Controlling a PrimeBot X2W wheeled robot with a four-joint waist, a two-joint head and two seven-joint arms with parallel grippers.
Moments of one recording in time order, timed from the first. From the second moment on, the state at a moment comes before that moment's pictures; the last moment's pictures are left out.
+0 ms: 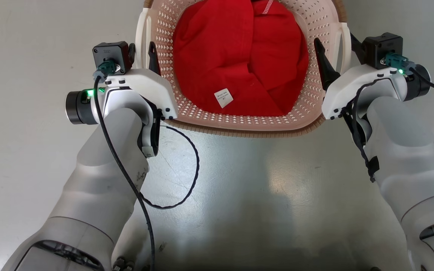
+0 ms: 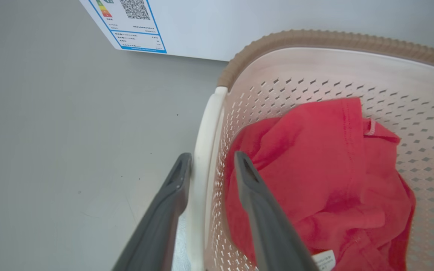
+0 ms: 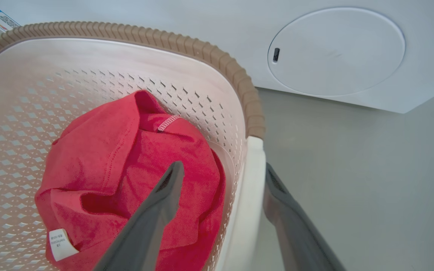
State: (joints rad) left arm -1.00 0.03 -0.50 1.01 -0.62 0.22 -0.26; right arm -1.06 -0.08 0.19 1.19 0.13 0.12 -0.26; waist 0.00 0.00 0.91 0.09
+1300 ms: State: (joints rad) left arm -0.78 0.03 -0.28 0.66 -0.48 0.17 -0.26; right arm -0.90 -0.08 0.11 0.91 0.09 0.12 -0.26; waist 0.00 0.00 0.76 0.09
